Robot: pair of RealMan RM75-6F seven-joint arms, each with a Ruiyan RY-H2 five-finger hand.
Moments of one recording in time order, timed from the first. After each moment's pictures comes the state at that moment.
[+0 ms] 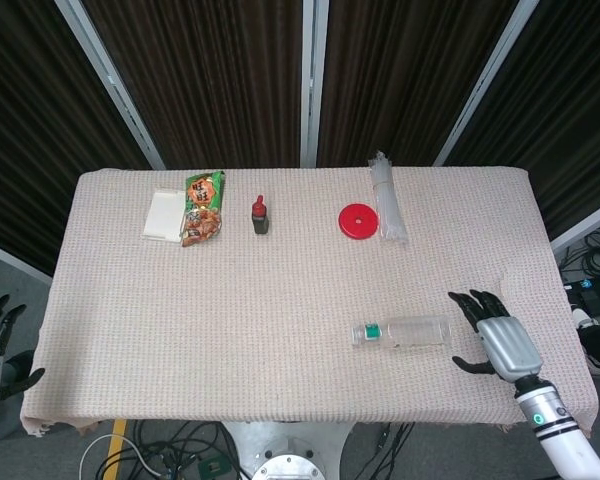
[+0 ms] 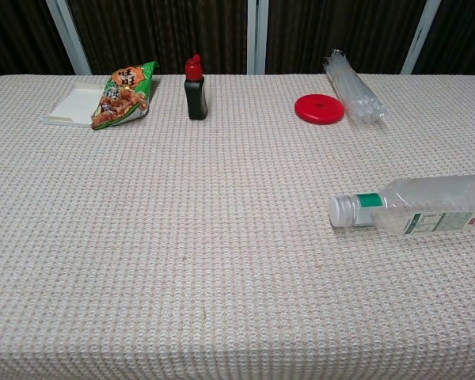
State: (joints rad) left arm 0.03 -1.11 -0.03 -1.63 1.50 1.58 0.07; right arm 0.29 -1.08 0.03 -1.75 -1.48 1.12 -0.02
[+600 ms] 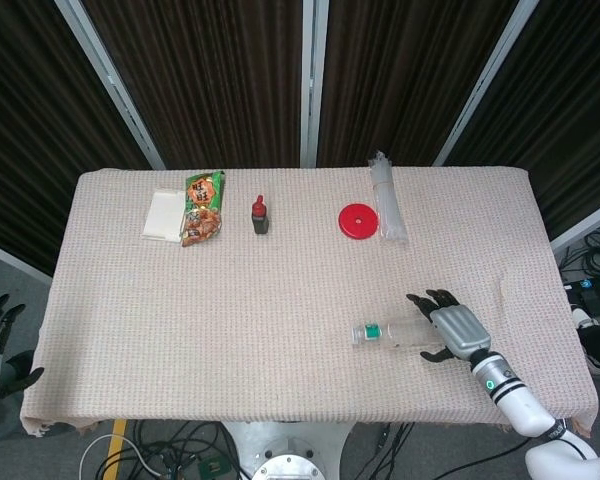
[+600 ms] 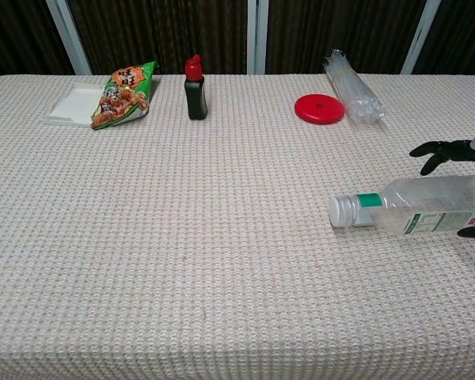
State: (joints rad) left arm 0.02 -1.11 -0.03 -1.62 1.48 1.56 0.05; right arm 0.47 -1.23 0.05 -1.60 -1.37 0.87 -0.08
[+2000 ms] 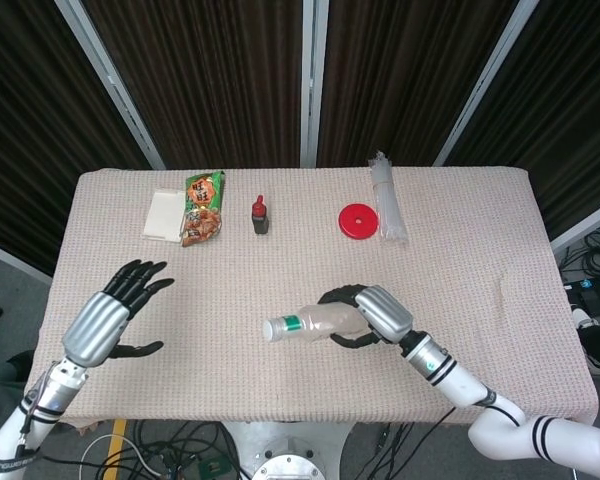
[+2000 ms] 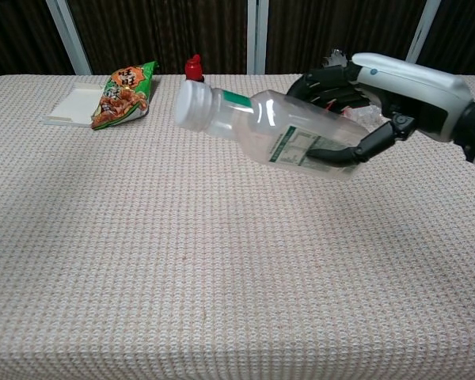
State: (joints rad) left arm -0.34 -1.18 -0.08 -1.67 1.80 1.37 -0.19; right arm 0.66 -1.47 0.10 -1.48 -1.67 1.06 0.51
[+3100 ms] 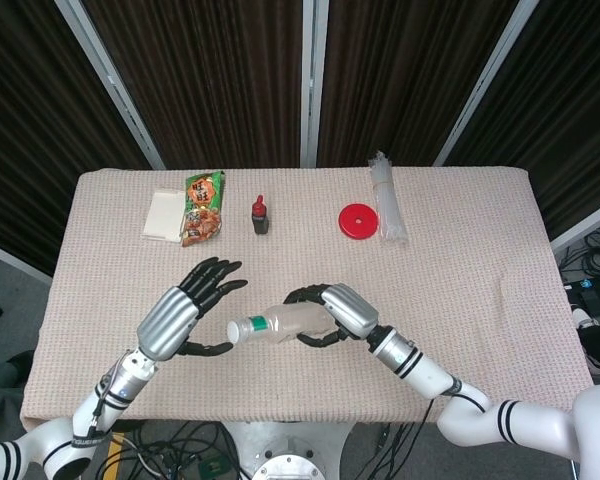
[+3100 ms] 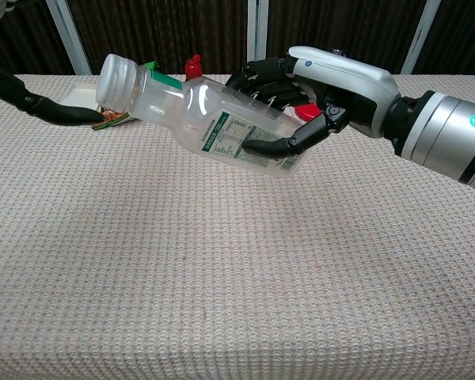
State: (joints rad) left arm -0.50 -1.40 -0.10 -1.69 1.78 1.35 -0.16; right arm 0.77 -1.56 0.11 -1.45 -1.62 1.04 0.56
